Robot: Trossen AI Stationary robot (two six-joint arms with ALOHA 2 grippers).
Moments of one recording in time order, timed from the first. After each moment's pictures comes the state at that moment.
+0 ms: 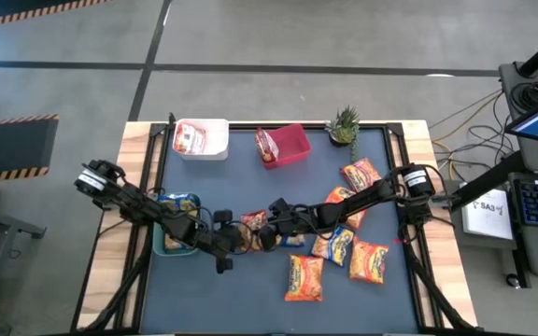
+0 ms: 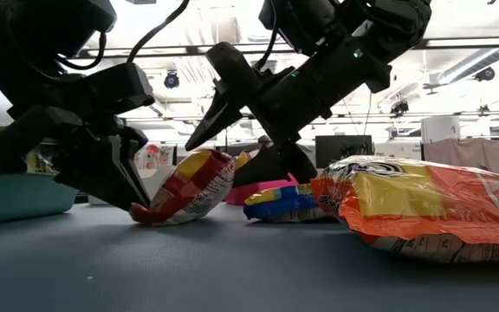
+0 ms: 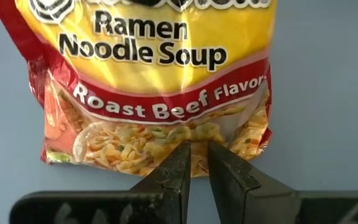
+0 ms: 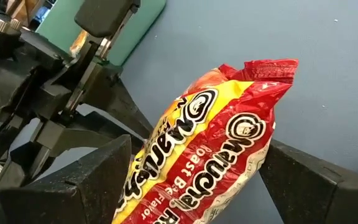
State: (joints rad) left arm -0.42 1.62 0.61 0.09 -0.37 -0.33; right arm 0.17 1.97 1.08 0.32 0.24 0.95
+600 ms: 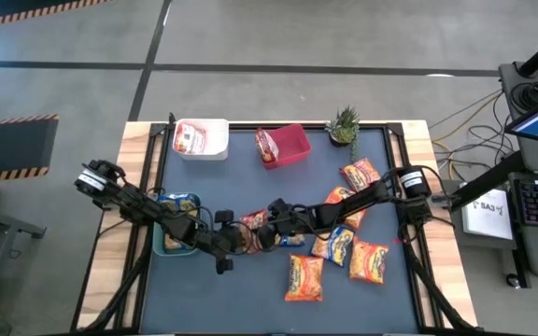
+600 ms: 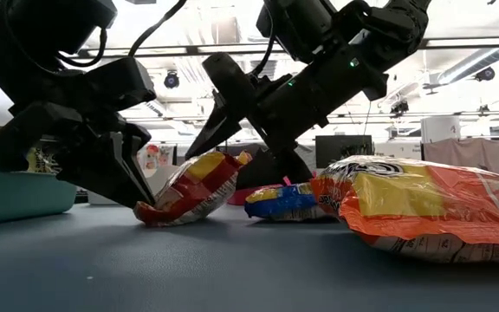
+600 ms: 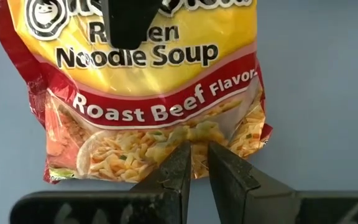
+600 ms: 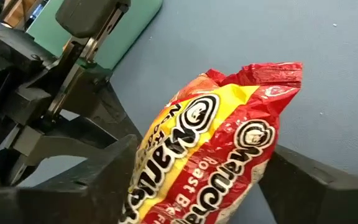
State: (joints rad) left arm -0.42 1.62 0.61 0.12 -0.37 -0.30; right arm 0.17 2.01 1.08 0.35 0.24 0.92
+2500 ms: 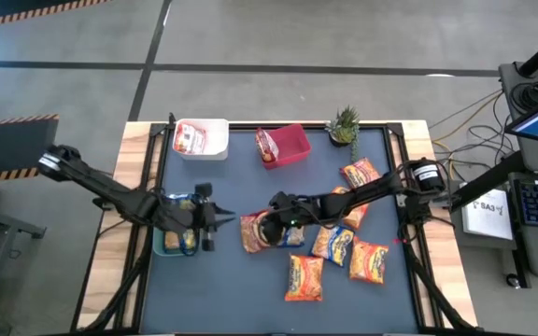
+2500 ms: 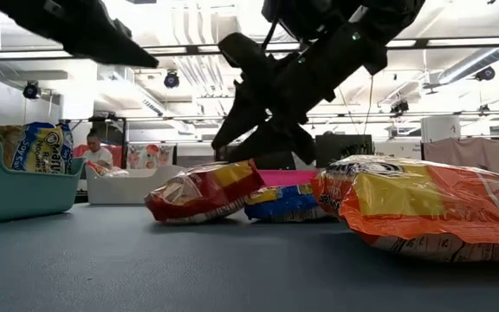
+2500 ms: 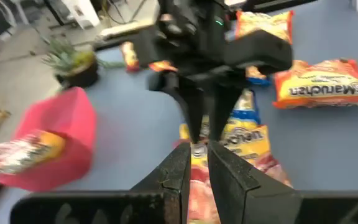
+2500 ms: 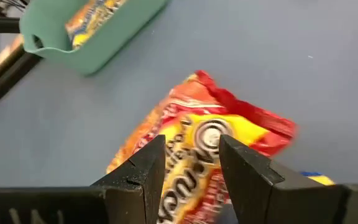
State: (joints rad) left arm -0.42 1.05 0.58 -0.02 -0.57 -0.03; right arm 0.13 1.87 1.09 0.15 0.16 0.76
